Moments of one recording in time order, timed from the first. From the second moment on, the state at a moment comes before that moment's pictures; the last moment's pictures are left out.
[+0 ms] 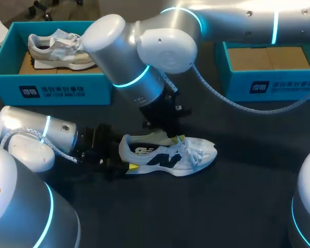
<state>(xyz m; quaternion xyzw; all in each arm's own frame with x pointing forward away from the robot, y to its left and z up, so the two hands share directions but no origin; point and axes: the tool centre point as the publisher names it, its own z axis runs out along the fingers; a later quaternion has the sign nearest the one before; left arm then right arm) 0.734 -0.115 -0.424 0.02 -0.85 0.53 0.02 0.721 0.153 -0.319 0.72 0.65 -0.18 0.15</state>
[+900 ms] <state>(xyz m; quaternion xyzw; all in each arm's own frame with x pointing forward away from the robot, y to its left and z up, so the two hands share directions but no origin) 0.734 -0.115 -0.424 0.02 -0.85 0.53 0.02 0.721 0.081 -0.368 0.77 0.61 -0.17 0.13</state>
